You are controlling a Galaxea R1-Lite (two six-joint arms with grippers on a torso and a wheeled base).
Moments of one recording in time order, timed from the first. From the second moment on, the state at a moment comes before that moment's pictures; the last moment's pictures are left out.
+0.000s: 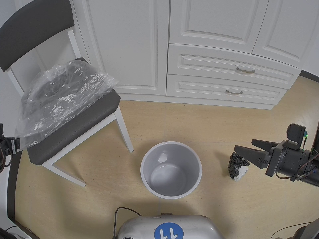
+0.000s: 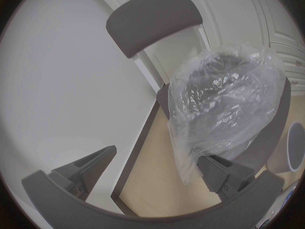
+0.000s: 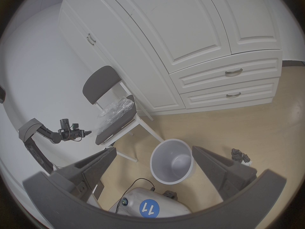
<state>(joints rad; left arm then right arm) 0.45 1.40 -0.46 -0.64 0.20 0.29 0.55 1.26 -0.43 -0.65 0.09 0.33</state>
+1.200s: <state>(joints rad) 0.41 1.67 -0.40 -1.05 0.10 0.06 0.55 1.26 -0.43 -0.69 0.09 0.33</state>
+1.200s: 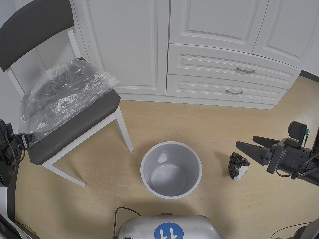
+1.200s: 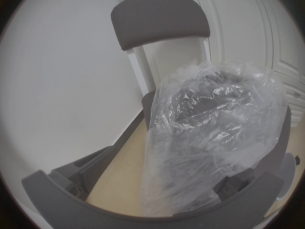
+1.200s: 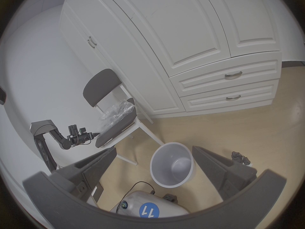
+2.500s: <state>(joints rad) 0.39 1.61 -0.33 -1.12 0.08 0.20 0.52 1.25 -0.42 -0.73 0.08 0.32</state>
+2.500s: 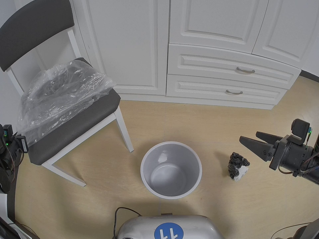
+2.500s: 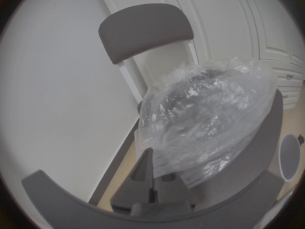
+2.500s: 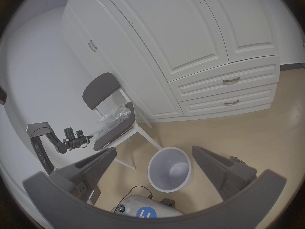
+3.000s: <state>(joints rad) 0.34 1.52 -0.34 -1.12 -0.03 0.09 0.47 1.24 -0.42 -0.73 0.08 0.26</state>
